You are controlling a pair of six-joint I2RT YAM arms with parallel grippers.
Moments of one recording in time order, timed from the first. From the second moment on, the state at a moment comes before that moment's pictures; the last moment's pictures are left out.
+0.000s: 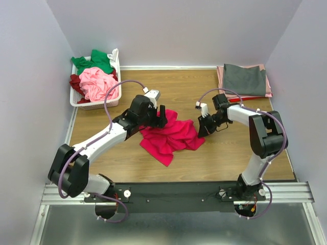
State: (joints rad) left arm -0.58 1.36 0.90 -0.13 0.11 -0.33; right arm 0.24 1.82 1.04 -0.55 -0.69 -0.40
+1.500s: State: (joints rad) left arm -0.71 1.61 1.29 -0.35 -0.08 -0.20; right arm 0.24 1.82 1.05 -0.58 -0.70 -0.43
